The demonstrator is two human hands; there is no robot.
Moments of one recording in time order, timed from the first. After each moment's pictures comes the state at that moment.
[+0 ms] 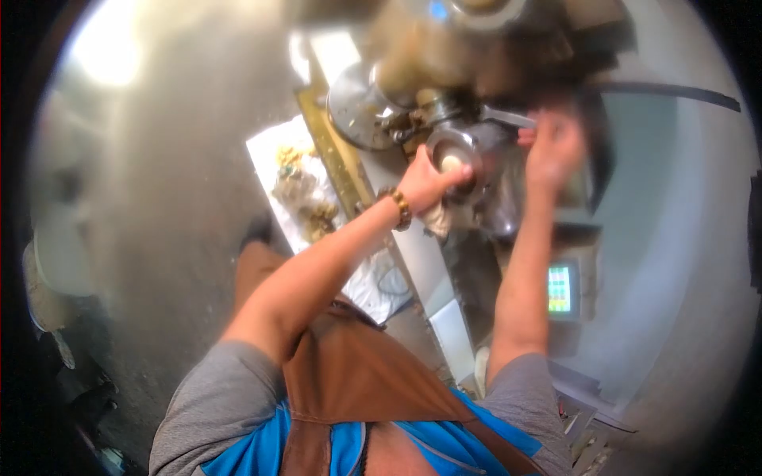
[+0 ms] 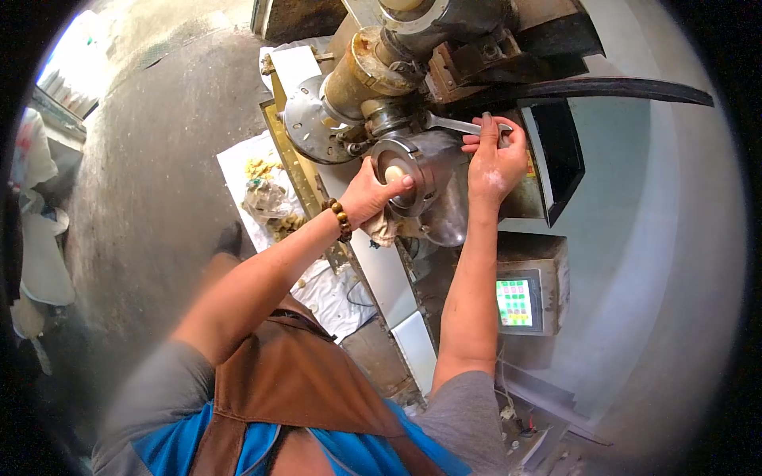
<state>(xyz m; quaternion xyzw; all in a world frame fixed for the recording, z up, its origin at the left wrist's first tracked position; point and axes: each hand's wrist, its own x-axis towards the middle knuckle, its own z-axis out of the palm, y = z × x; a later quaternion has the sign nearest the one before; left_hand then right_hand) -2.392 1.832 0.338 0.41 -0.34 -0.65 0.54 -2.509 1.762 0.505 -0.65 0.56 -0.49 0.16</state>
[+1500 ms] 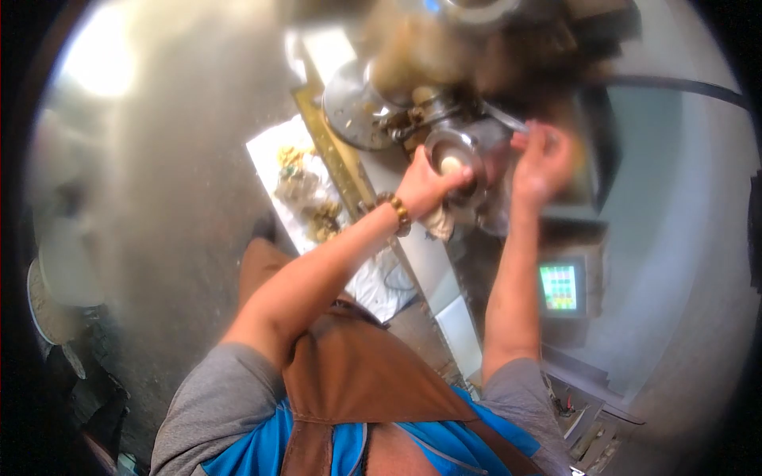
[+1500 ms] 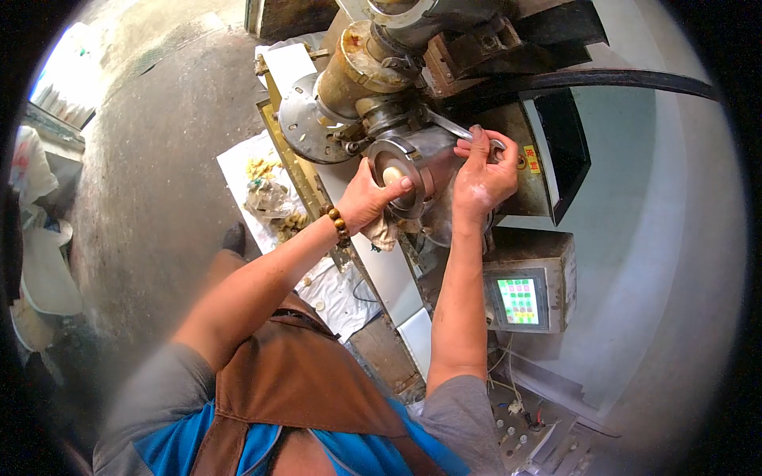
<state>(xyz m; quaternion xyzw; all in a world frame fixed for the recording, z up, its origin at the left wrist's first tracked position) -2.402 1.830 0.330 0.41 -0.33 -0.62 0.58 -2.514 1.775 0.470 -0.63 0.55 -0.54 0.10</state>
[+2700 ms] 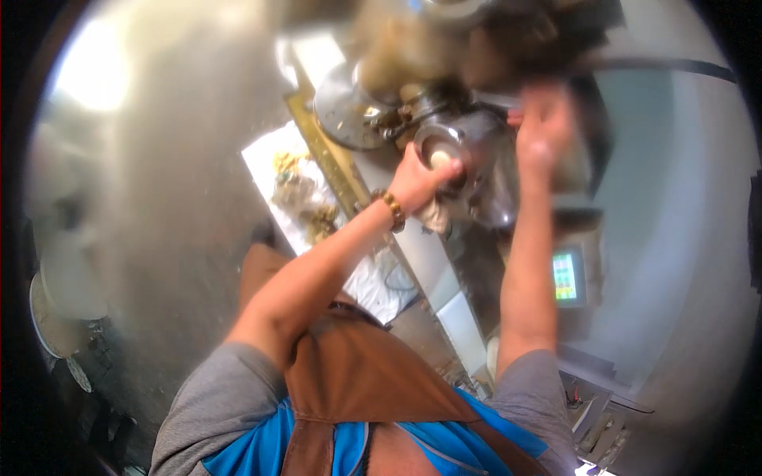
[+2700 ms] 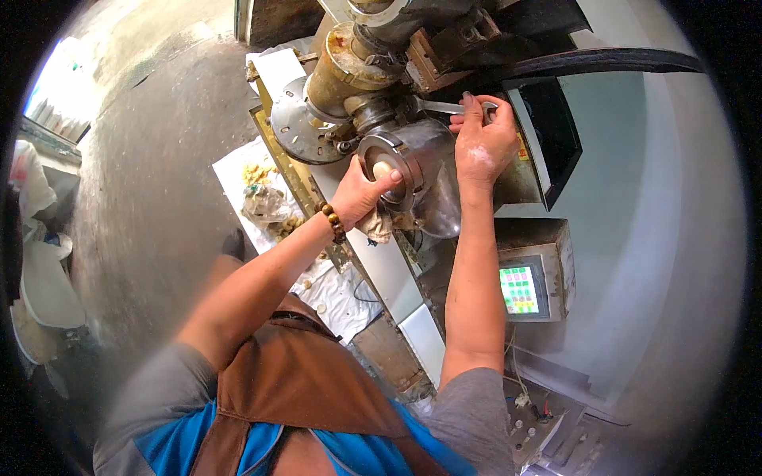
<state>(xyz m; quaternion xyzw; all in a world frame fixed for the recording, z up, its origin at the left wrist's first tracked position) -2.401 1.831 0.331 0.41 -0.33 -0.65 0.56 -2.507 1.753 0.508 -0.67 0.57 -0.47 0.08</state>
